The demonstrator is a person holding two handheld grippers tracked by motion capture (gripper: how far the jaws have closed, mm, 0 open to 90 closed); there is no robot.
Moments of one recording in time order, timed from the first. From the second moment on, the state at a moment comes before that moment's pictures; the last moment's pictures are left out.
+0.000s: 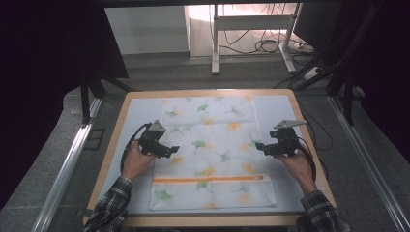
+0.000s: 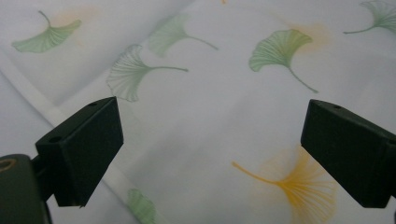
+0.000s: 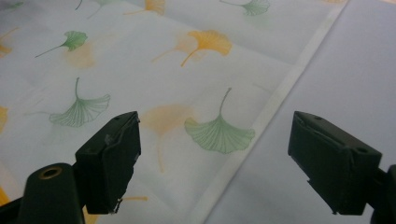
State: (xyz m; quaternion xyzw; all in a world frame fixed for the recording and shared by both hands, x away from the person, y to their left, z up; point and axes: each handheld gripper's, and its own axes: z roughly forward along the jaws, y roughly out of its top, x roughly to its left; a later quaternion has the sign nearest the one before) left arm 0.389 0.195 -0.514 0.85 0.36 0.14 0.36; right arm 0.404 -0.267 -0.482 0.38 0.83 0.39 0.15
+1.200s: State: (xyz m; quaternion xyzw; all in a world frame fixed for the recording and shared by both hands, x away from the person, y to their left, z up) left arm 0.355 0.185 -0.517 0.85 0.33 0.15 0.38; right arm 0.342 -0.265 -0.507 0.27 0.89 0.34 0.09
